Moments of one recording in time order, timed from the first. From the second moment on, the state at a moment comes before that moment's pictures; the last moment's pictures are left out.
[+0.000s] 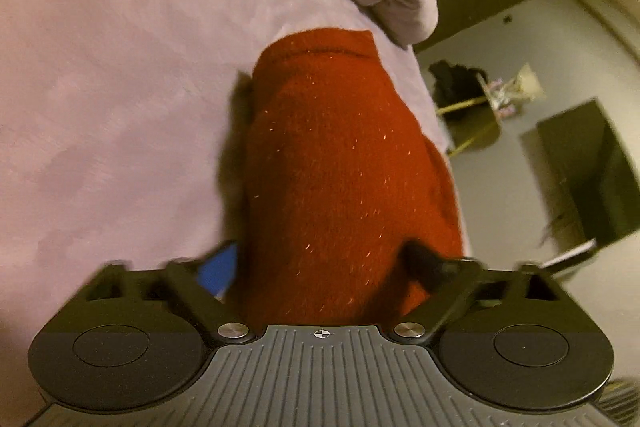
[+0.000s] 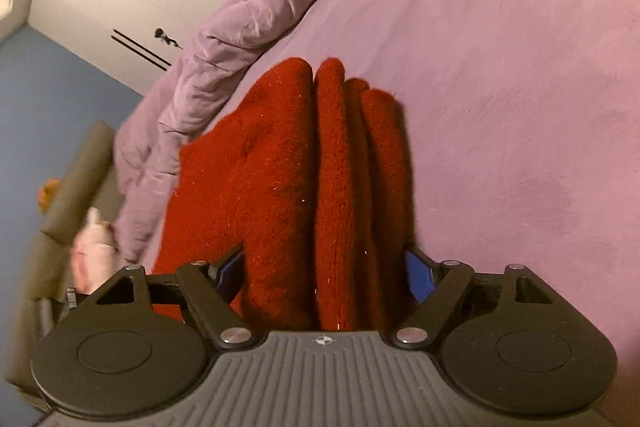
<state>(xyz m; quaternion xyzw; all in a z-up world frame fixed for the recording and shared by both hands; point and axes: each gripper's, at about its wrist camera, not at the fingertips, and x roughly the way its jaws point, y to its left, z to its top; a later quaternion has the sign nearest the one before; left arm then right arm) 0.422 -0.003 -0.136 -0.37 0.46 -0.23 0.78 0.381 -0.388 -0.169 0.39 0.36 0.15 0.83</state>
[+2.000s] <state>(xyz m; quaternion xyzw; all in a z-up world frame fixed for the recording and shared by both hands) 0.293 0.029 -0.056 -0.15 0.42 0.02 0.89 0.276 -0.179 -0.096 0.03 0.29 0.07 0.96</state>
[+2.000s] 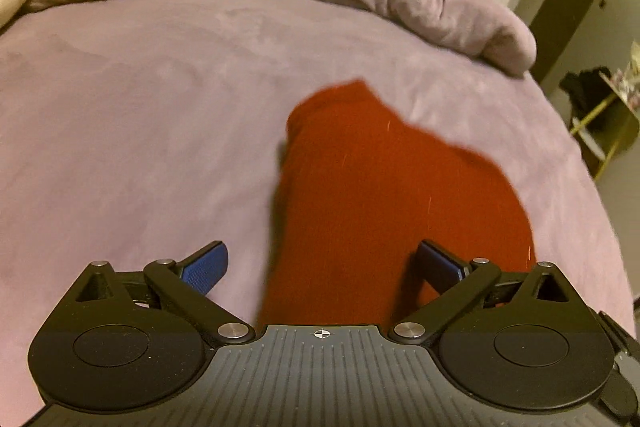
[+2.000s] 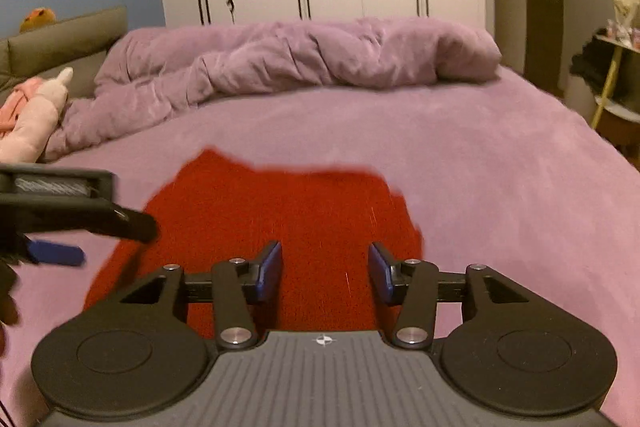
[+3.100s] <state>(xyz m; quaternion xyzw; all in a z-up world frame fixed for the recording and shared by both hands) 0.163 0.013 -0.011 0.00 0.45 0.04 0.89 0.140 -0.159 -0.058 0.00 0.42 0.02 0.91</state>
